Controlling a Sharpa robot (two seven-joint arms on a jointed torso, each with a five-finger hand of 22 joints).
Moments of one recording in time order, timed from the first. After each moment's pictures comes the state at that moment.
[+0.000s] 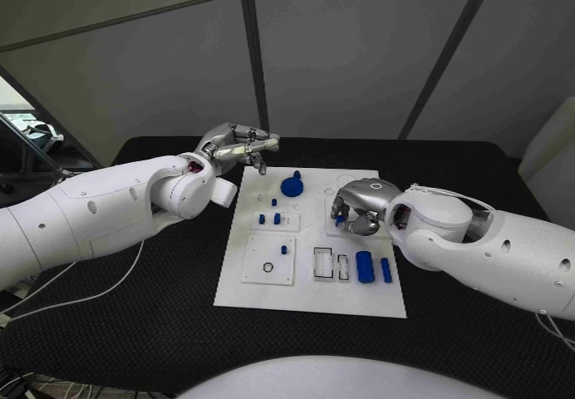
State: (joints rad) left arm 1.15 -0.82 0.04 1.36 -0.16 -0.17 0.29; left_hand 1.41 -0.14 0.36 0.07 0.08 1.03 0.18 0.13 0.07 1.09 0.11 0.26 0.08 1.20 0.03 0.99 0.50 0.14 1.16 0.12 0.64 0.80; right arm 1.11 -0.72 0.01 1.59 -1.78 -0.08 -0.25; right_hand 1.40 -0.07 0.43 -0.01 0.15 1.08 0.15 0.10 0.09 1.17 0.07 0.20 0.07 1.47 -0.01 1.26 1.01 0.07 1.46 0.09 1.31 1.31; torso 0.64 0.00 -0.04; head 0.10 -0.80
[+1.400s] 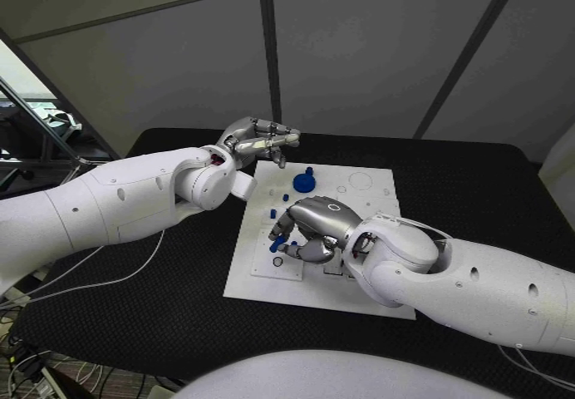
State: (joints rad) left arm 1.15 -0.78 0.04 1.33 -0.16 -0.17 0.29; left_hand 1.40 -0.14 0.35 0.08 0.08 1.03 0.18 0.13 0.07 1.09 0.11 0.26 0.08 1.20 0.03 0.99 0.49 0.20 1.16 0.12 0.63 0.80; right arm 1.06 -0.57 -0.04 1.70 -1.63 -0.30 -0.12; right_hand 1.40 -0.08 0.44 -0.02 0.19 1.10 0.14 0.11 0.09 1.20 0.07 0.20 0.07 1.46 -0.01 1.27 1.01 0.07 1.46 0.09 1.34 1.31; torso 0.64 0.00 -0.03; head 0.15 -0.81
